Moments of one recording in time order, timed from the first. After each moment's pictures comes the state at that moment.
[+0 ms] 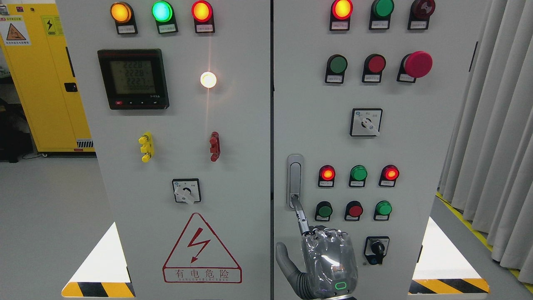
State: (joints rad) left arm -0.04 -0.11 -0.09 -0.04 0.15 -0.05 -0.03; right arm -0.26 0.13 0.31 -1.71 1.52 0.11 -0.24
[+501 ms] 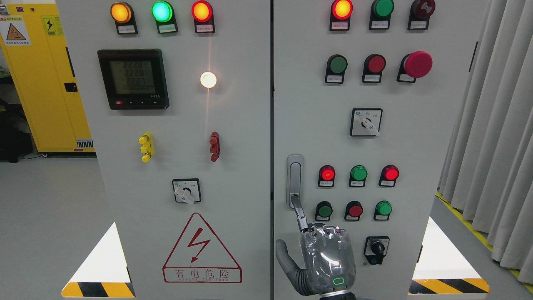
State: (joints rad) left arm -0.04 -0.11 -0.09 -0.04 0.15 -0.05 -0.03; right arm -0.28 0.13 0.31 -1.68 1.53 0.12 -0.24
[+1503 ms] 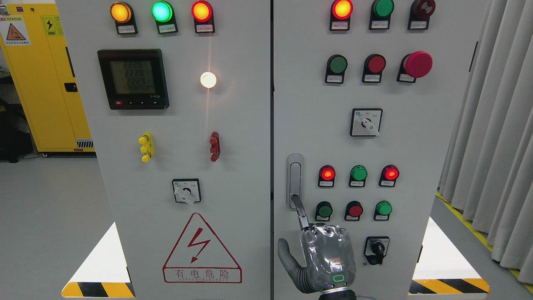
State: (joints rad) left arm -0.04 -0.11 -0.09 -0.04 0.15 -0.05 -0.03; right arm -0.30 0.13 0.30 -1.66 1.52 0.13 -0.23
